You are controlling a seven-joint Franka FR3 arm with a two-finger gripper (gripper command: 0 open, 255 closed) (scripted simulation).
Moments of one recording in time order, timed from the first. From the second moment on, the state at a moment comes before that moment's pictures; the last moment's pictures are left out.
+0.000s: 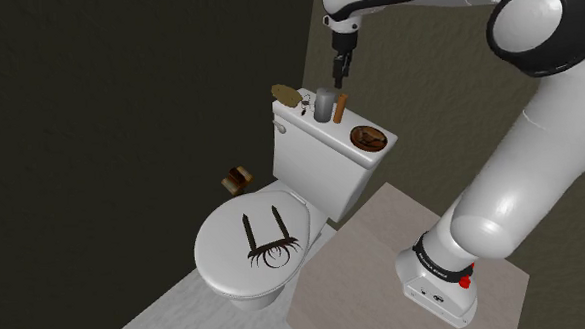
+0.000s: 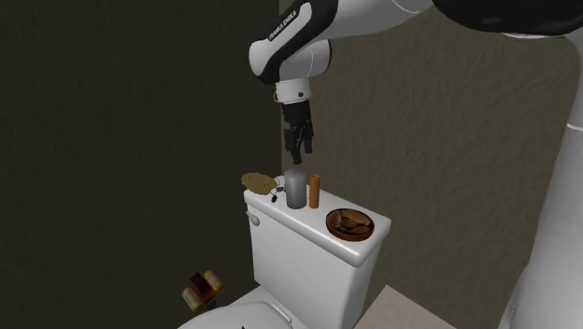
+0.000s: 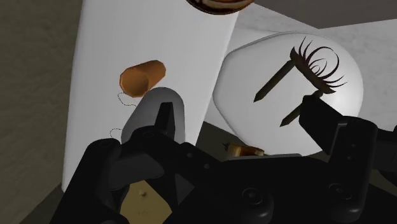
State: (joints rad) arm -0.03 0.10 -0.29 -1.80 -0.10 1.78 -0.67
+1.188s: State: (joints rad) arm -0.12 0.61 -0.26 -1.34 0.01 1.77 -0.92
